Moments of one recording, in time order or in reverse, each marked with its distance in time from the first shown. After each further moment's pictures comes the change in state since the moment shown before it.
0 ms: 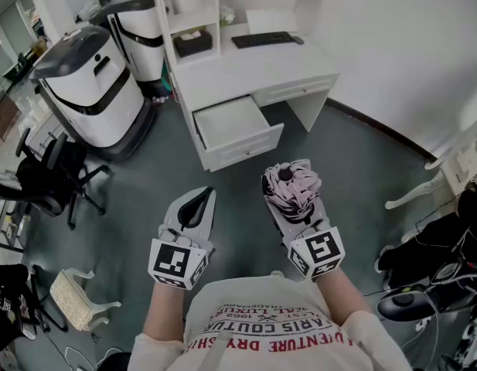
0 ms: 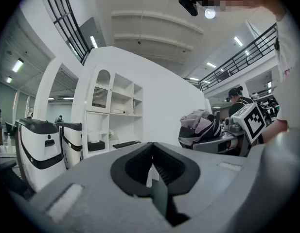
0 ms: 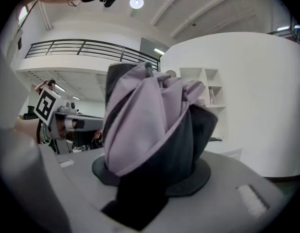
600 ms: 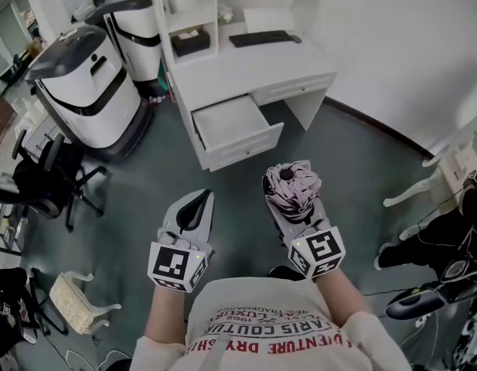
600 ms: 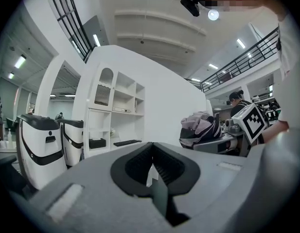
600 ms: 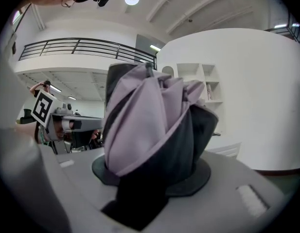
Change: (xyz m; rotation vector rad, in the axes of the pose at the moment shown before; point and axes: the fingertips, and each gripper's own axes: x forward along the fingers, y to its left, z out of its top) left arm -0.008 0.013 -0.009 -0.027 0.009 0.012; right arm 0.008 0.005 -0.010 0.042 0.039 -0.020
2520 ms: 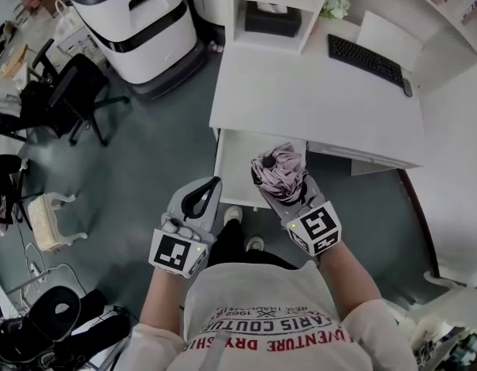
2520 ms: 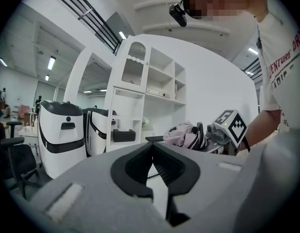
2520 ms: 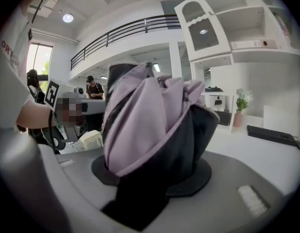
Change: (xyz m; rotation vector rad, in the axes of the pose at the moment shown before) left arm 0.313 0.220 -0.077 -0.116 0.060 0.425; right arm 0.415 -0.177 -0.065 -0.177 0.280 0.749
